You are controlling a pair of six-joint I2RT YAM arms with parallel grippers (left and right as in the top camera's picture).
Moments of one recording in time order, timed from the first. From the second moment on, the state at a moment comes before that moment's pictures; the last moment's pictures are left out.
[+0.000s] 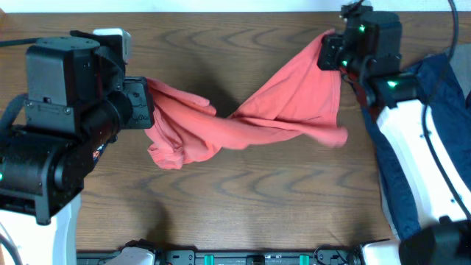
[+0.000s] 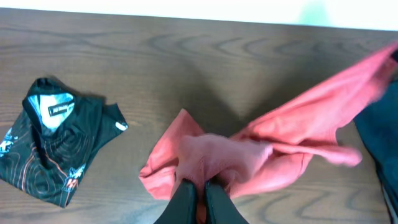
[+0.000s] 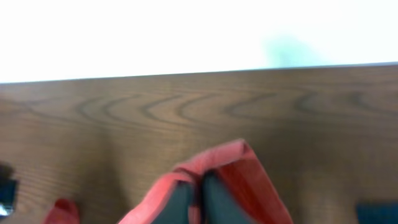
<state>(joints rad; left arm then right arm) -0.21 1.34 2.05 -1.49 -0.01 -0.21 0.18 1.59 1.39 -0.36 -0.11 0.26</state>
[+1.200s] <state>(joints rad) -0.21 1.44 2.05 -1.51 -0.01 -0.21 0.22 1.76 0.95 -0.79 -0.27 0.35</state>
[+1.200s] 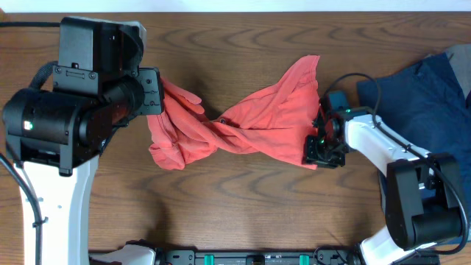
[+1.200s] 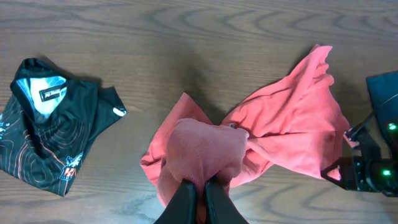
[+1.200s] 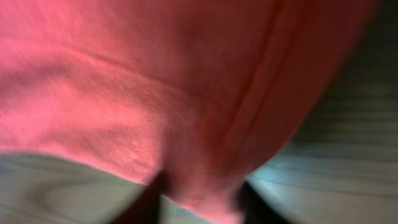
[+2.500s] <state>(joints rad) -0.21 1.44 2.05 -1.54 -0.01 -0.21 0.10 1.77 1.23 -0.75 -0.31 0.32</state>
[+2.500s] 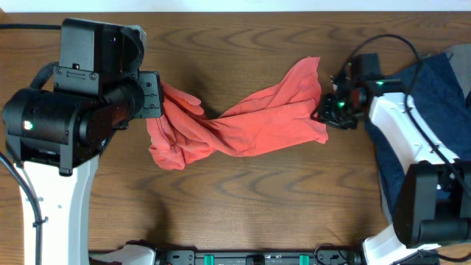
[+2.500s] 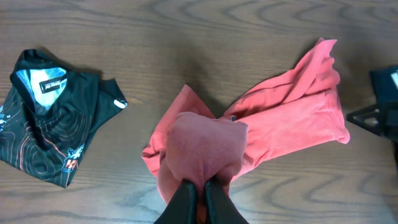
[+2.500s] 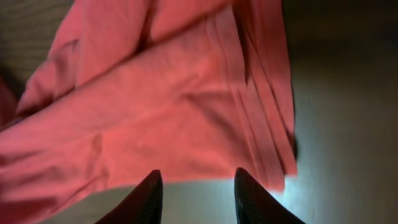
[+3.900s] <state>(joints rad) -0.21 1.44 2.05 -1.54 -0.01 -0.21 0.13 1.96 1.22 -0.54 -0.24 0.33</state>
